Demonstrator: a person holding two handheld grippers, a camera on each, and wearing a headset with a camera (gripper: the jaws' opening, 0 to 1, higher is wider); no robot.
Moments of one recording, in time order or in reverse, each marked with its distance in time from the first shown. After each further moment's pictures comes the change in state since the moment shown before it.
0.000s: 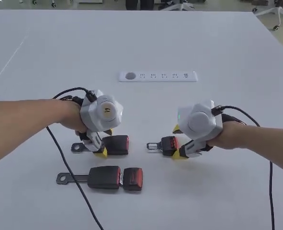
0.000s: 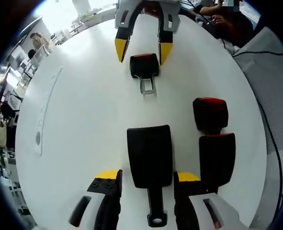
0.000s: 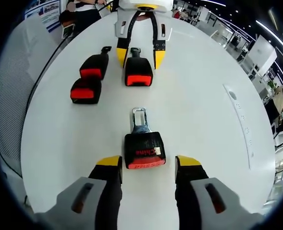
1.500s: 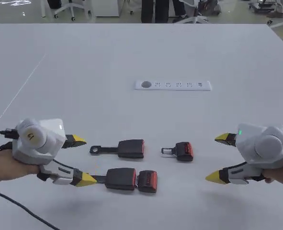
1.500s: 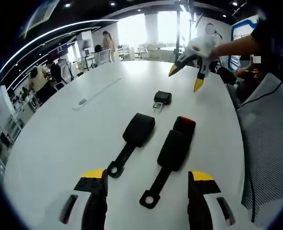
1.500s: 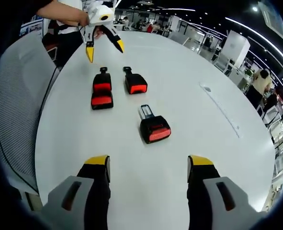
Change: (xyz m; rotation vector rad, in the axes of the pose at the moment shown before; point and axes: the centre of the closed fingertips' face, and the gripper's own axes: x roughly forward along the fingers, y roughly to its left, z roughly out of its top) left arm -0.079 -0.084 -0.048 -0.503 -0.475 0.248; right arm -0.065 0.039 -0.028 0.226 -0.160 -0.152
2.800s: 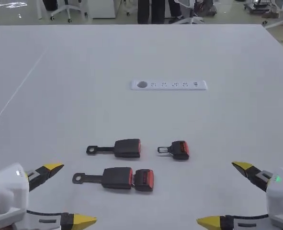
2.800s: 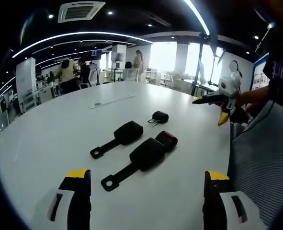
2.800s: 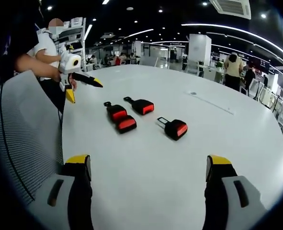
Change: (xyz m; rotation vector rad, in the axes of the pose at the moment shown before) left arm -0.024 -0.061 -0.007 -0.244 -0.238 0.118; right arm -0.040 0.078 0.009 0.321 -0.286 -0.115
